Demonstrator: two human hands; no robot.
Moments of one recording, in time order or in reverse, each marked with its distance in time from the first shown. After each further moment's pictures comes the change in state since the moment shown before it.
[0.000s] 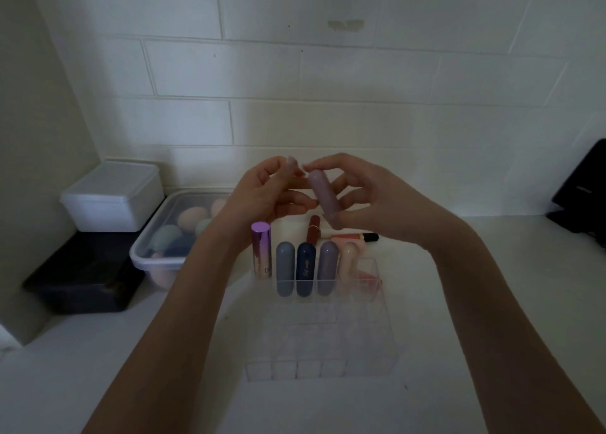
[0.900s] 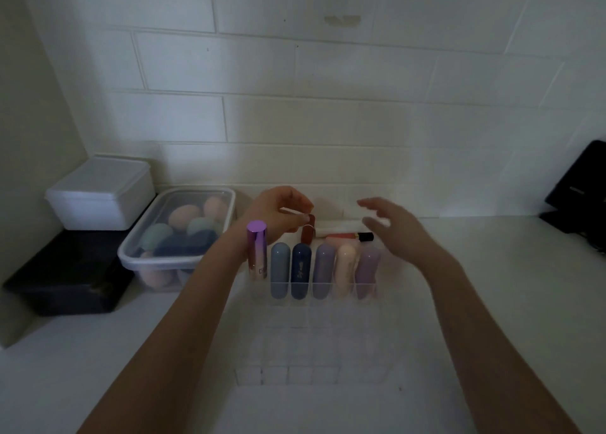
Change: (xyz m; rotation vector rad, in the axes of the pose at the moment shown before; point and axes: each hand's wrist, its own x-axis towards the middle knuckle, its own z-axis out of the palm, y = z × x) left_hand 0.015 -0.039 -0.004 0.522 0.020 -0.135; right_hand 0.001 0.129 0.000 -0.267 0.249 0.349
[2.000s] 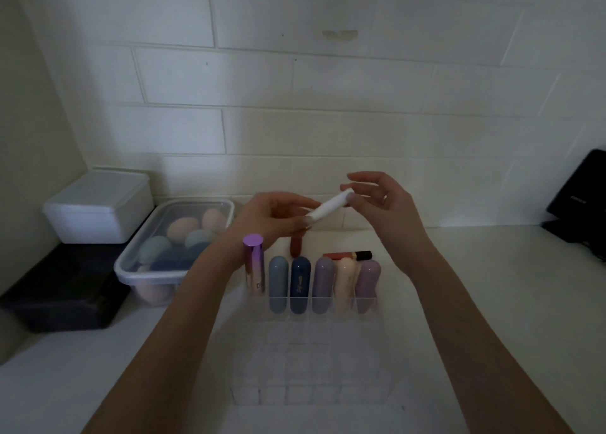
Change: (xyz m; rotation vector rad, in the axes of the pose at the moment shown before) left_hand -0.012 0.016 -0.009 -0.055 -0.042 0.115; right_hand -0.008 -0.057 -0.004 0.773 0.190 -0.163
